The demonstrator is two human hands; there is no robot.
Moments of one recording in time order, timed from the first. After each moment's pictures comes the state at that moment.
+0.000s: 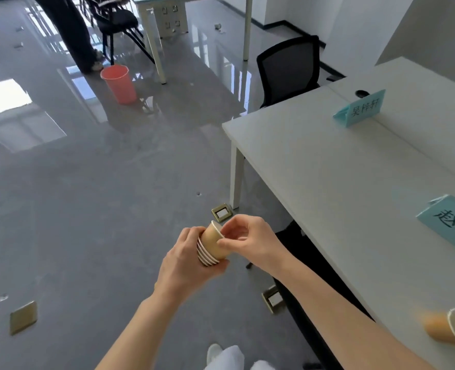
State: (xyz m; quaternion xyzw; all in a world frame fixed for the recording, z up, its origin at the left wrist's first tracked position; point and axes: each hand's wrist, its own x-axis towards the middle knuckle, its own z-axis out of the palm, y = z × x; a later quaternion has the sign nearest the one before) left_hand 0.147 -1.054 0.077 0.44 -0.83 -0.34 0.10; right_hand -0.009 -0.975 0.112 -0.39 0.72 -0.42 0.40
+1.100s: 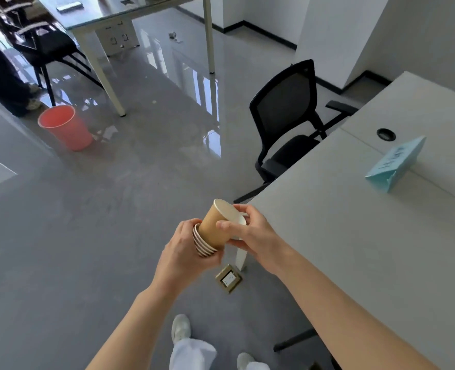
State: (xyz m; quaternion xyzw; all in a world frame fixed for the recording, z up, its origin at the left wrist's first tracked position) left_hand -0.123 -1.466 0.075 0.36 -0.85 -0.37 0.07; right_hand -0.253 -1.359 0.097 -0.09 0.62 -0.60 0.49
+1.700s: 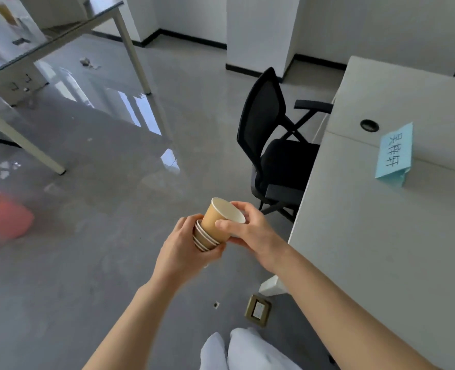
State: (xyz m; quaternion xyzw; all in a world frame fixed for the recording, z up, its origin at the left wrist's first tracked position) left_hand -0.271 -1.719 0.081 0.19 -0.90 -0.39 -0.01; right_hand -0.345 -1.569 0.100 0.04 0.63 -0.69 0.34
